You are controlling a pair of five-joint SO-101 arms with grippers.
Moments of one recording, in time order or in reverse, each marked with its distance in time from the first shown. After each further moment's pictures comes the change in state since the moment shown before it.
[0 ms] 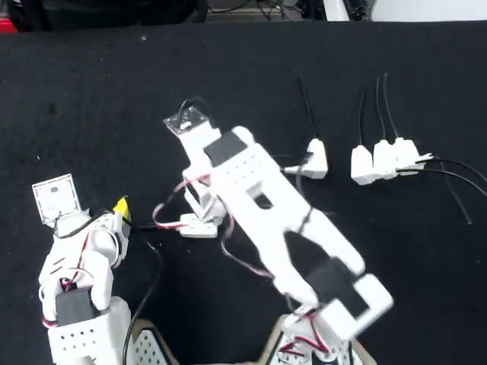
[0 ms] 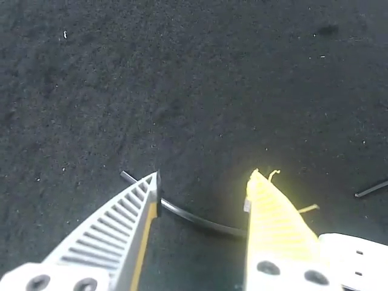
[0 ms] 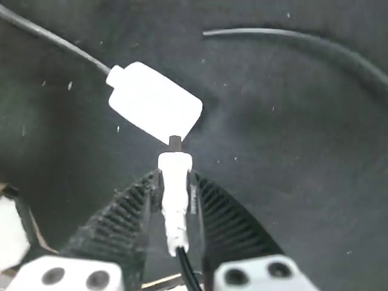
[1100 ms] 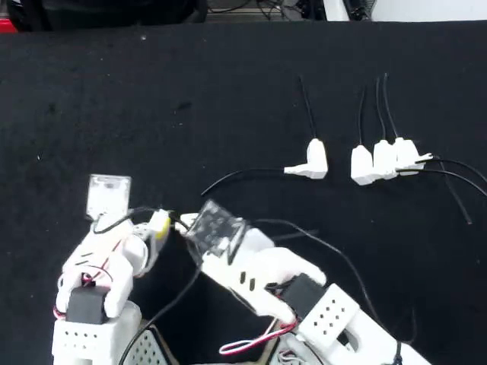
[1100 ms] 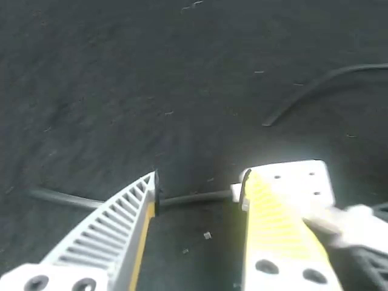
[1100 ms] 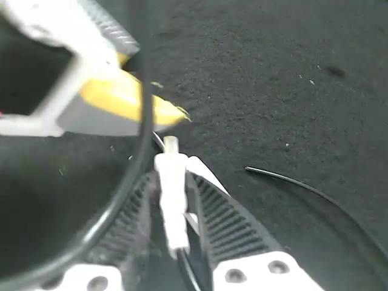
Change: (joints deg) left arm 16.2 0.0 -1.7 3.8 -4.2; right arm -10.0 -79.2 78.1 -53.8 19.8
